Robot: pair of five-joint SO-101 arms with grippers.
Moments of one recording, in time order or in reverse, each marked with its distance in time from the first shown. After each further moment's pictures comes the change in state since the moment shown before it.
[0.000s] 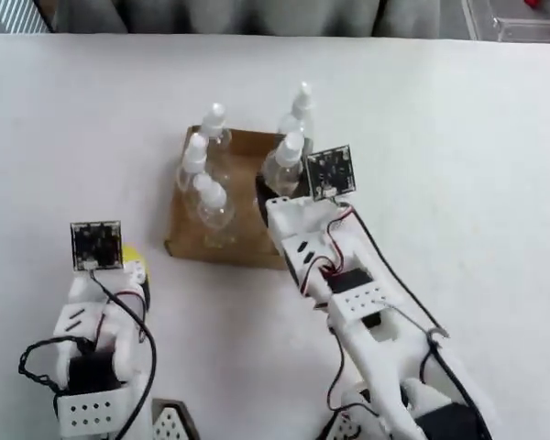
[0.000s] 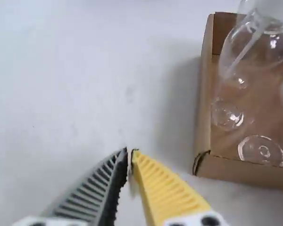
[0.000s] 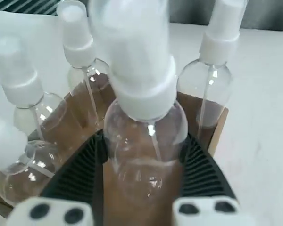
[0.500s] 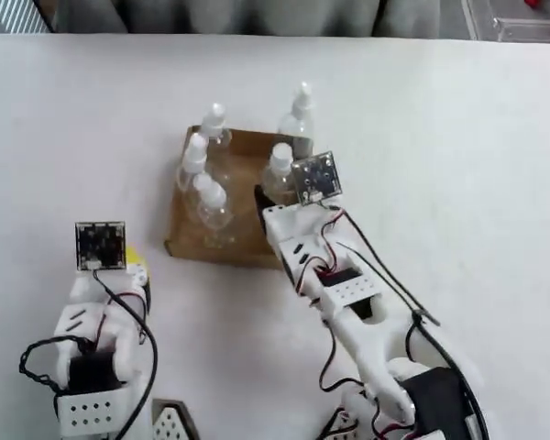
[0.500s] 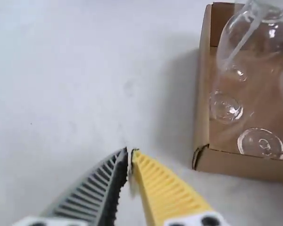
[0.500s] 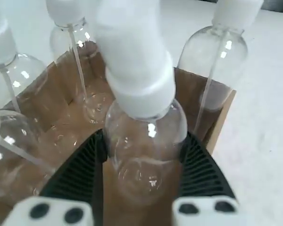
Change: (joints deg) left arm 0.2 0.0 0.0 1.4 -1.1; right arm 0.0 9.5 -0.1 -6.7 4.5
